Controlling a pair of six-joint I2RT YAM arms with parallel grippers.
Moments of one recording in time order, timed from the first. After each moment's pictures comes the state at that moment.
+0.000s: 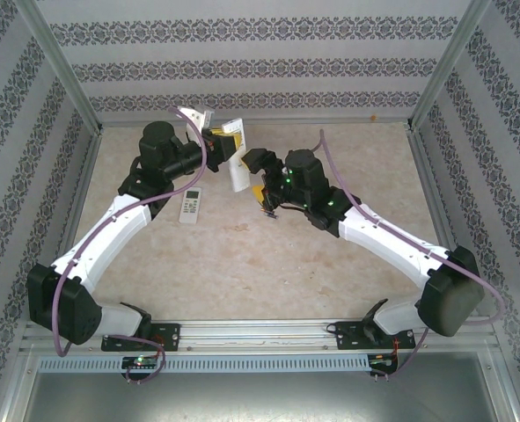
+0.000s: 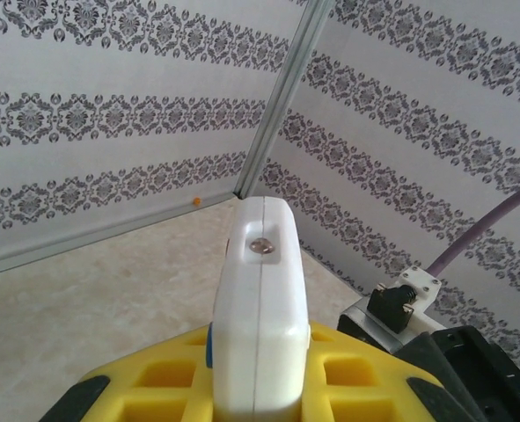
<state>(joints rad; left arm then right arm) -0.36 1.35 1.20 0.06 0.50 -0.30 0.71 1.40 1.13 -0.08 -0.17 1.56</state>
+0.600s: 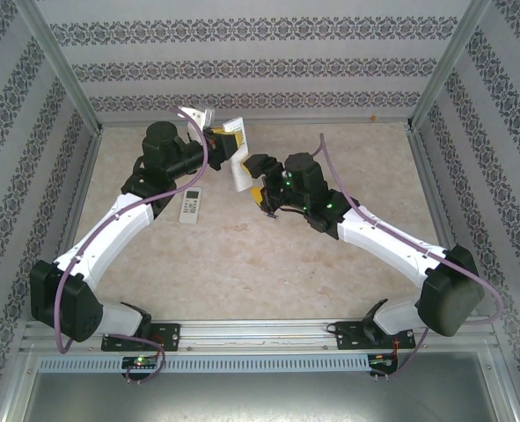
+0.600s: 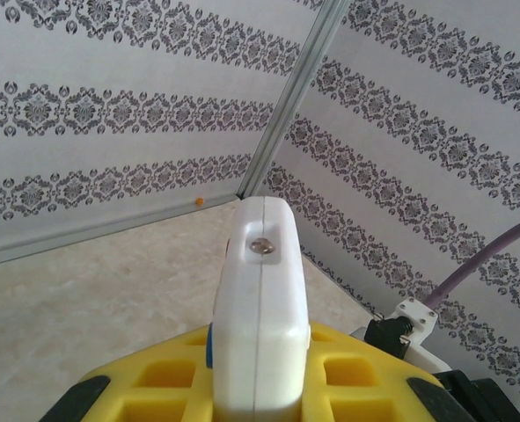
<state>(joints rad) -0.37 1.37 1.20 0.08 0.47 -0.35 0.71 1.40 1.08 -0.04 -0.17 1.61</state>
